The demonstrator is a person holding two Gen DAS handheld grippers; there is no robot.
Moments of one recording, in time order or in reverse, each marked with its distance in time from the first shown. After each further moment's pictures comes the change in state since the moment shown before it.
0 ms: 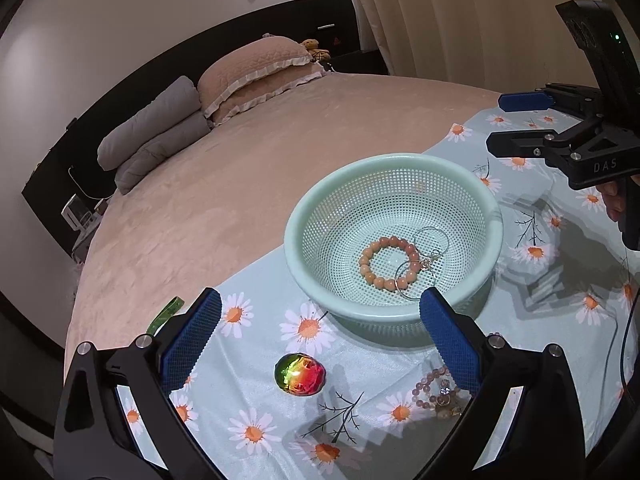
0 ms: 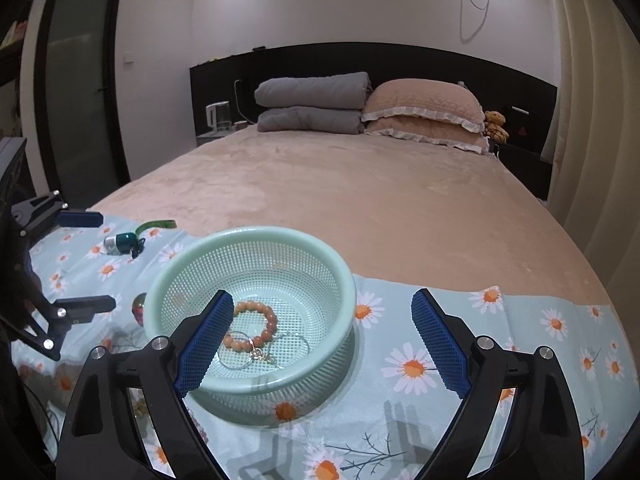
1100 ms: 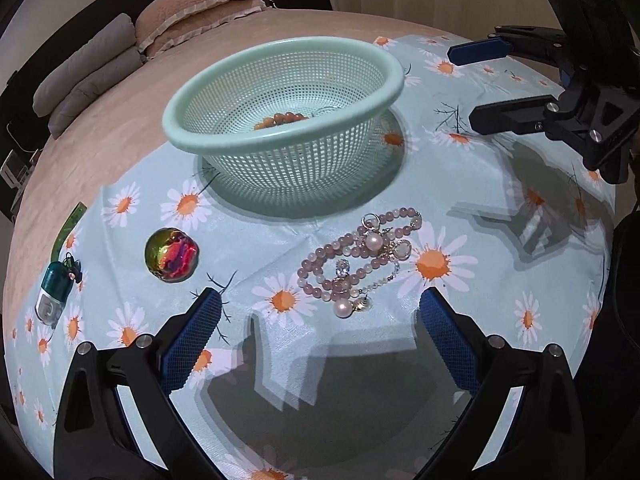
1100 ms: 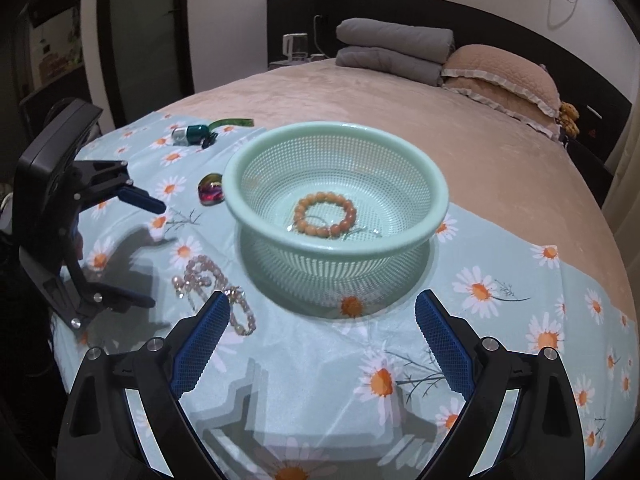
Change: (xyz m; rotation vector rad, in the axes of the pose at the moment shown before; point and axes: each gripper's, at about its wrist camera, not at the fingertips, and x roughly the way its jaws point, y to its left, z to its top) left arm 0.017 -0.057 -0.079 0.002 0.220 -0.254; right arm -0.011 0.037 -0.062 -0.212 0.228 0.218
